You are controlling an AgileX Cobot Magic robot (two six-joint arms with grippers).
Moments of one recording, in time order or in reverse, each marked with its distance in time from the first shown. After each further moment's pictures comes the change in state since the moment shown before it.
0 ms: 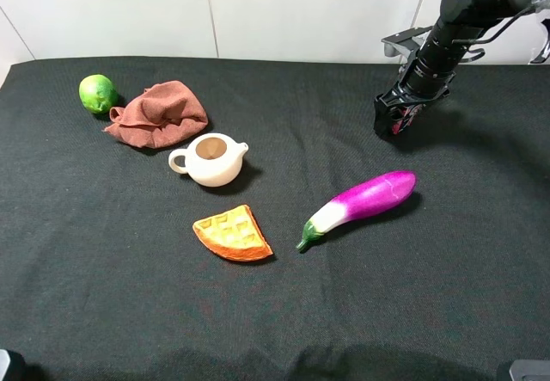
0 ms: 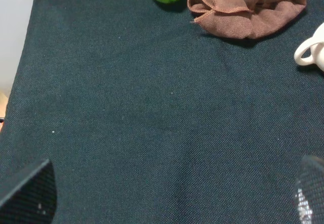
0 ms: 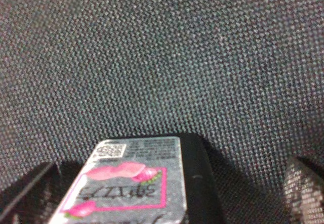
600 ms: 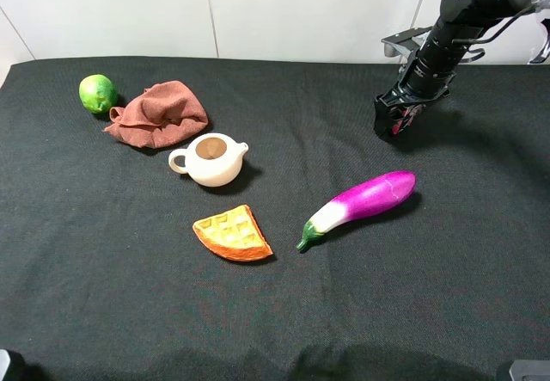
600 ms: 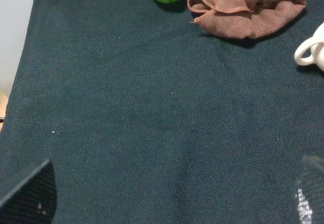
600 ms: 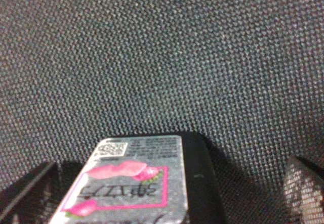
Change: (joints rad) left arm 0.000 0.000 0.000 0.000 0.000 0.000; right arm 0.000 0.000 -0.001 0.000 0.006 0.000
